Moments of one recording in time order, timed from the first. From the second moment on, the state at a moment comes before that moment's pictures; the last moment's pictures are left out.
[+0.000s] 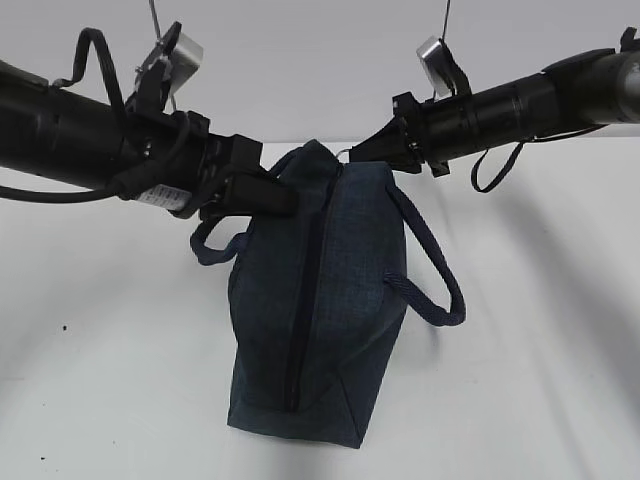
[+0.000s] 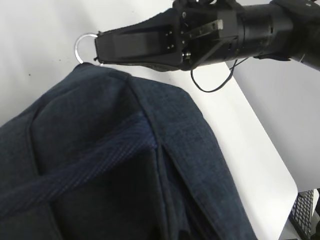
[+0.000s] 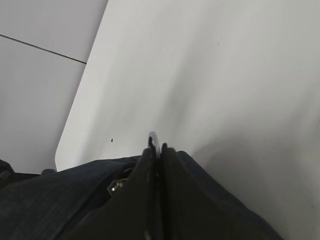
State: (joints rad) left arm -0.36 1.68 -1.04 -1.32 0.77 1.05; right arm 0.03 2.30 -1.75 1.33 1.12 -0.93
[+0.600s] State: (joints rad) left arm -0.36 1.68 -1.04 -1.50 0.80 1.19; right arm 0.03 2.30 -1.75 1.25 1.08 -0.93
